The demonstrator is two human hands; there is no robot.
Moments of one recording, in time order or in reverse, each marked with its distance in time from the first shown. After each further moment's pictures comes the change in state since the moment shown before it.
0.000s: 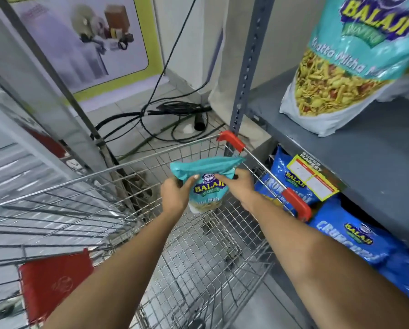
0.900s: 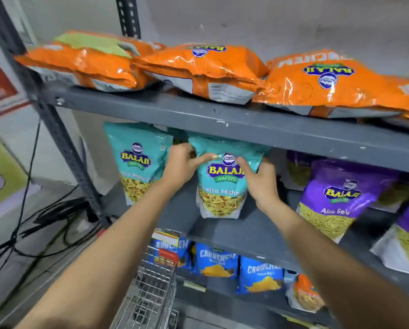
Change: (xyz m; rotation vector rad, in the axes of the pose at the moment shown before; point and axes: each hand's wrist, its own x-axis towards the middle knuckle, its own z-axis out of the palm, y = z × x) left_hand -0.156 0.396 0.169 0.041 -0.601 1.060; right_hand -0.225 -0.152 -0.378 0.233 0.911 -0.432
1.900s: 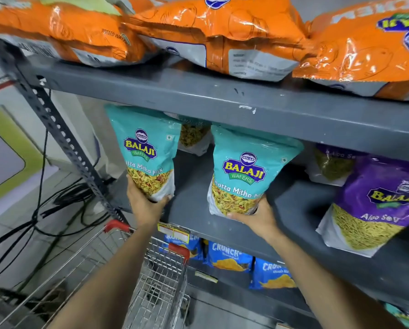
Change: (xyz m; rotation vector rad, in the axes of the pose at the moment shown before) left_hand -0.099 -0.184 0.002 0.052 0.428 -0.535; right_hand -0.031 0.144 0.014 -0.219 -0.304 0.301
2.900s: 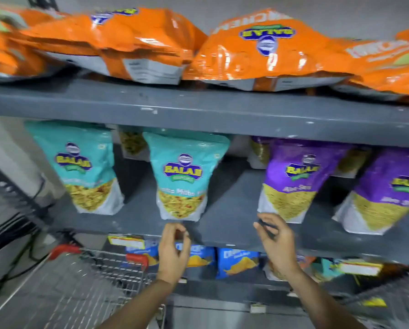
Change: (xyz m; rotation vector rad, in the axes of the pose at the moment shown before) left_hand -0.189 0.057 0.059 -0.181 -0.451 0.312; right_hand -0.110 0.063 -0.119 -0.002 0.463 -0.100
